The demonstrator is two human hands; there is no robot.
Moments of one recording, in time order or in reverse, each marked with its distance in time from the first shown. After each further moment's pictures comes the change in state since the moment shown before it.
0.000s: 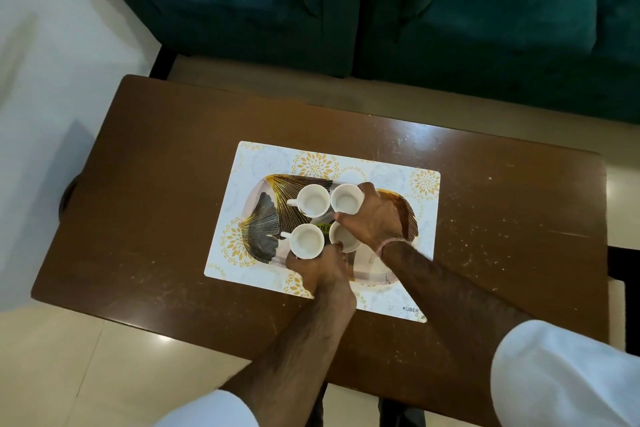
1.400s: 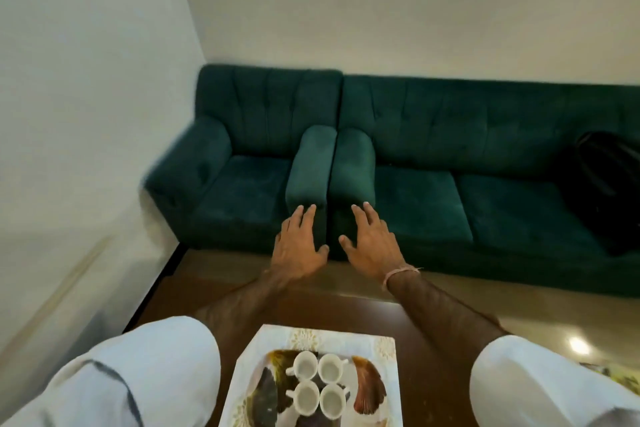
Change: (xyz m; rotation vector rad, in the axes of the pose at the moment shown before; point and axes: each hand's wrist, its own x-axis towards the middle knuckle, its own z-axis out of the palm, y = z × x) left_hand -0.211 0.320 0.100 1.353 -0.340 1.462; right_hand -0.068 -0.189 -0.303 -0.183 0.394 -0.356
